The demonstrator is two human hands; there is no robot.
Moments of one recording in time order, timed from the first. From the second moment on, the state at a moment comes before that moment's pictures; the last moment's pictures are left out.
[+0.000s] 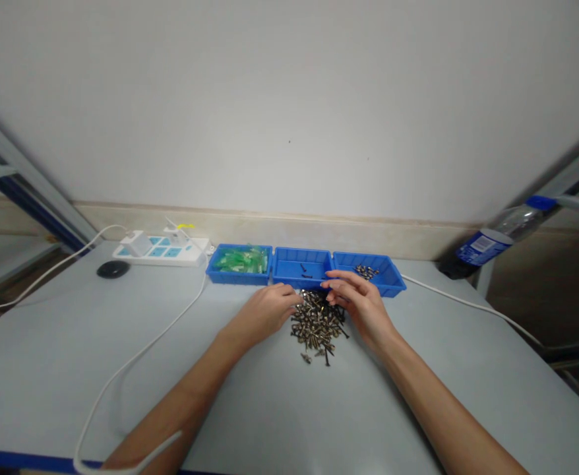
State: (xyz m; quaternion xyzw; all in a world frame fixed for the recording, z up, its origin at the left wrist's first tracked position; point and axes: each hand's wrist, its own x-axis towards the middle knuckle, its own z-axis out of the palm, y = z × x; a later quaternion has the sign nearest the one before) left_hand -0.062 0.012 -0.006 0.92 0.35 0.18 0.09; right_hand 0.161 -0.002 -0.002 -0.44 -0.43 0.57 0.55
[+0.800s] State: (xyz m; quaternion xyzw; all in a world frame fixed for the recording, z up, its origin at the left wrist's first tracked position) left_hand -0.077 0.027 -0.021 0.90 0.37 0.22 0.11; right_hand 0.164 -0.002 -0.003 -0.44 -0.47 0.55 0.54
